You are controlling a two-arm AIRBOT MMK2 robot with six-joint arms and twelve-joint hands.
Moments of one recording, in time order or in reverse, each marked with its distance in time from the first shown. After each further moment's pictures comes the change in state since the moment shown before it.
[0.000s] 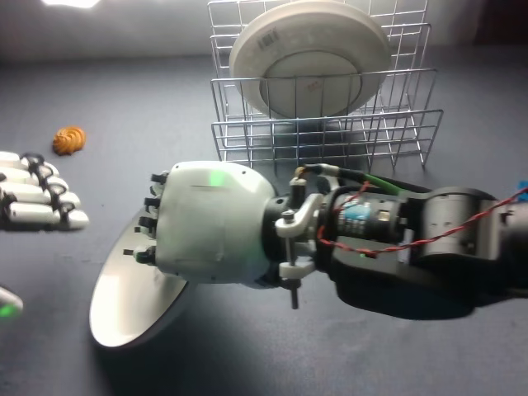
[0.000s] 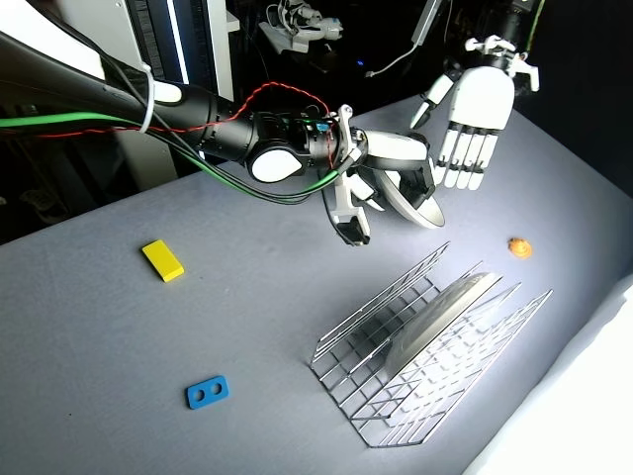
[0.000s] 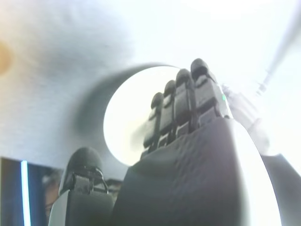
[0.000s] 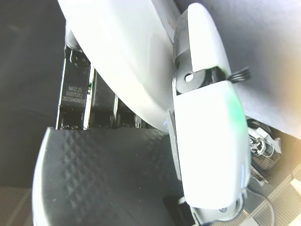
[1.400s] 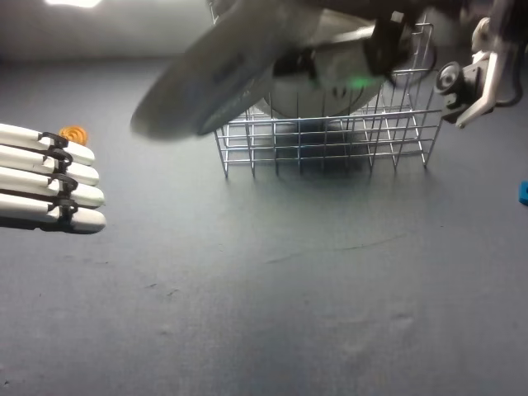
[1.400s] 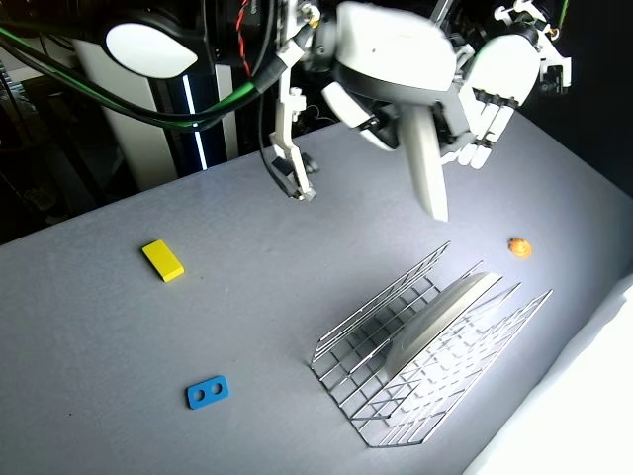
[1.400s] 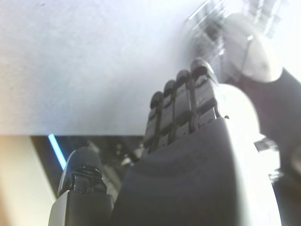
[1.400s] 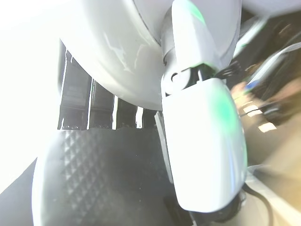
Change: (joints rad) left arm -0.158 -0.020 0.183 0.066 -0.522 0.109; right arm 0.341 0.448 -0.273 0.531 -0.123 0.137
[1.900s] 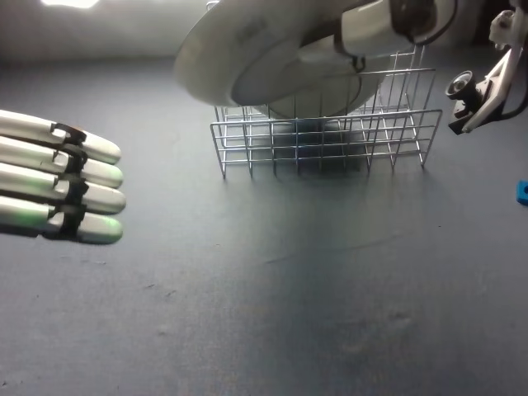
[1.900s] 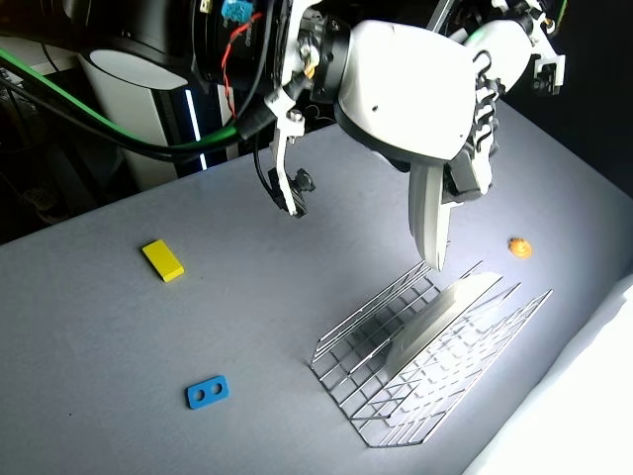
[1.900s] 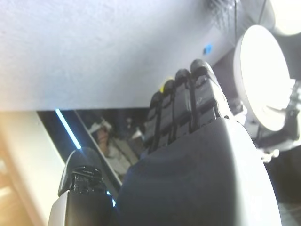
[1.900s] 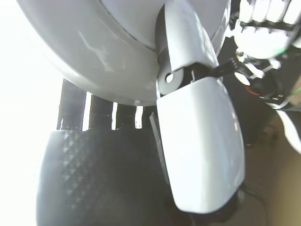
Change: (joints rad) left arm -0.087 0.012 0.001 0.018 -0.210 0.016; right arm 0.034 0.000 0.096 0.308 -0.034 0.032
